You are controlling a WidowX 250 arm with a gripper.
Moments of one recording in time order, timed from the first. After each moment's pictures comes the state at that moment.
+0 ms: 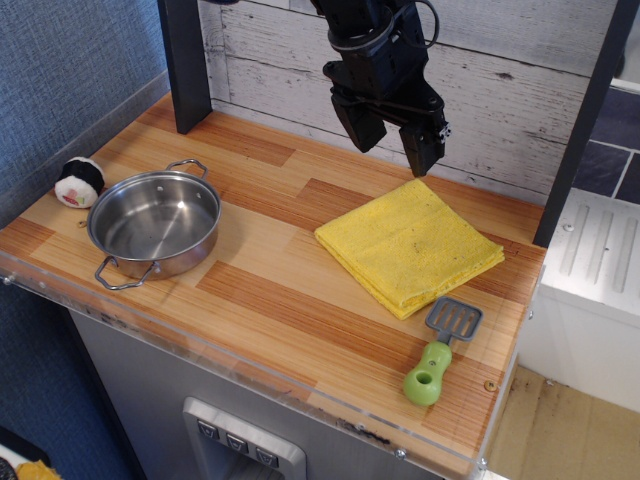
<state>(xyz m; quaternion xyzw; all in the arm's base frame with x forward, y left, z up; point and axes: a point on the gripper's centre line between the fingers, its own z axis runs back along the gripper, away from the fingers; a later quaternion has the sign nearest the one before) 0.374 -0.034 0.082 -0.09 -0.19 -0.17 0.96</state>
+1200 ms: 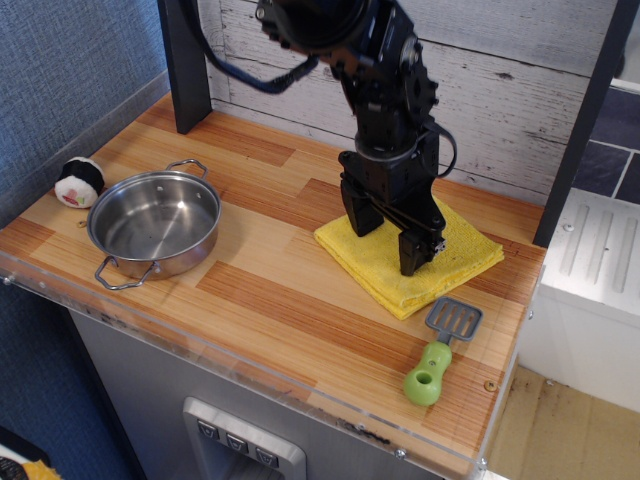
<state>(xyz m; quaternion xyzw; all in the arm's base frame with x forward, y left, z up) 0.350 -0.046 0.011 -0.01 -0.12 -0.22 0.97</state>
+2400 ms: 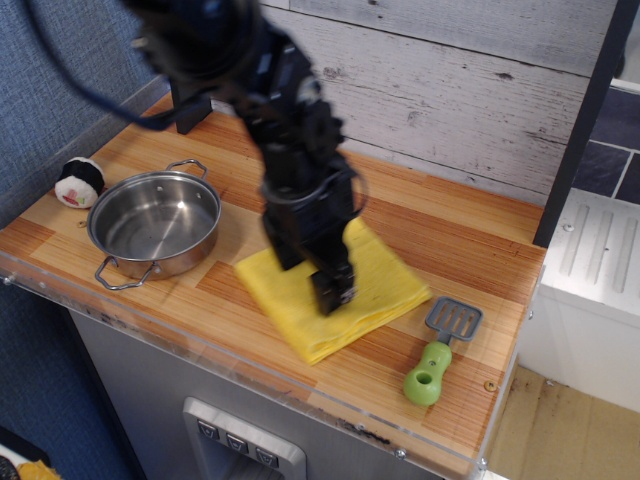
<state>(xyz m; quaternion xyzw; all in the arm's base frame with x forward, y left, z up) 0.271 0.008 0.006 0.01 -0.08 -0.23 0.97</state>
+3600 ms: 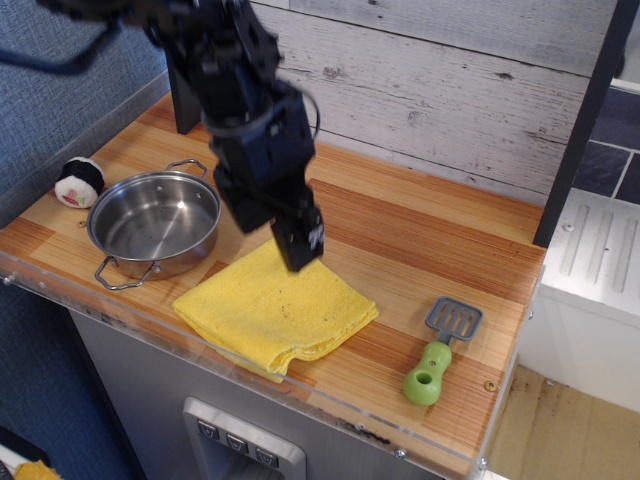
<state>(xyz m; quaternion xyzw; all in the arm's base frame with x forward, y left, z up) 0.274 0.016 0.071 -0.05 -0.12 -0.19 0.97</state>
